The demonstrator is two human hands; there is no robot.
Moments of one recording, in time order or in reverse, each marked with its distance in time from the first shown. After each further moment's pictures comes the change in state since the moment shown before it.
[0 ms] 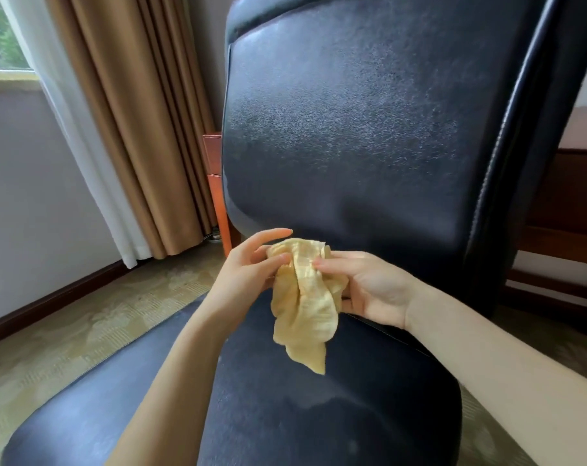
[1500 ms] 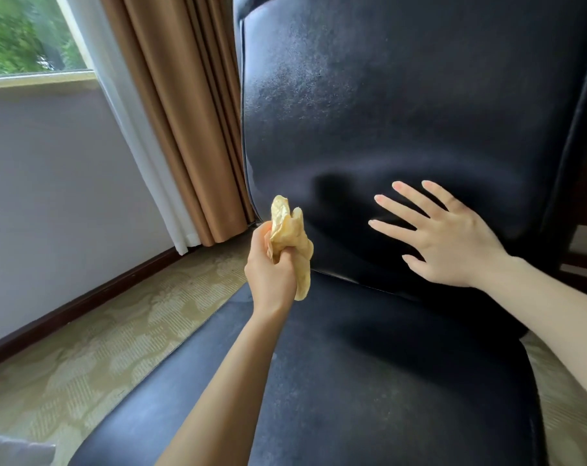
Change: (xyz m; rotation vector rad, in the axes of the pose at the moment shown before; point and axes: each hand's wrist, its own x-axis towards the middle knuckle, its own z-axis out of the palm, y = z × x) left_hand 0.011 -0.042 -0.029 0.202 0.608 0.084; right_hand 0.070 0.017 -0.074 -2.186 0.525 -0.922
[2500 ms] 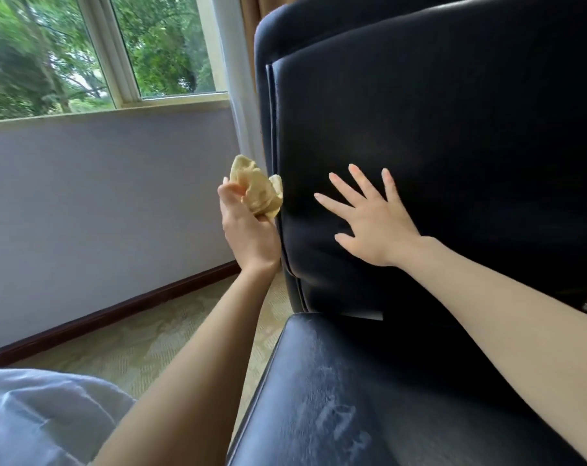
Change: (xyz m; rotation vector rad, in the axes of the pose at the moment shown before) left_hand 0.107 0.039 -0.139 0.308 0.556 0.240; right_hand 0.228 -0.129 -0.030 0.348 -0.068 -0.011
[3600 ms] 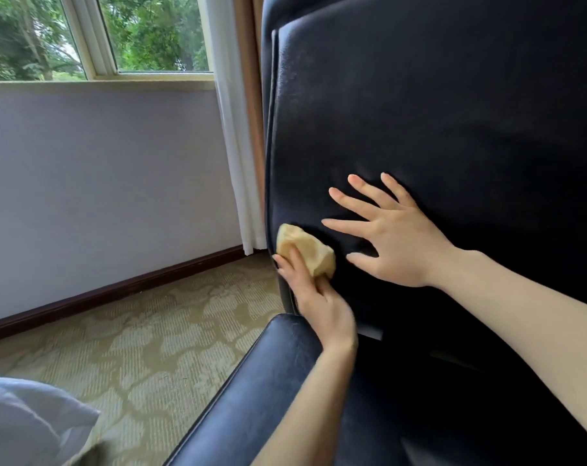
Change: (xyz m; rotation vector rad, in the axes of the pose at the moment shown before) left_hand -0.122 -0.037 0.137 -0.392 0.022 -0.271; right_hand -0.012 0.062 0.025 0.015 0.051 -0.230
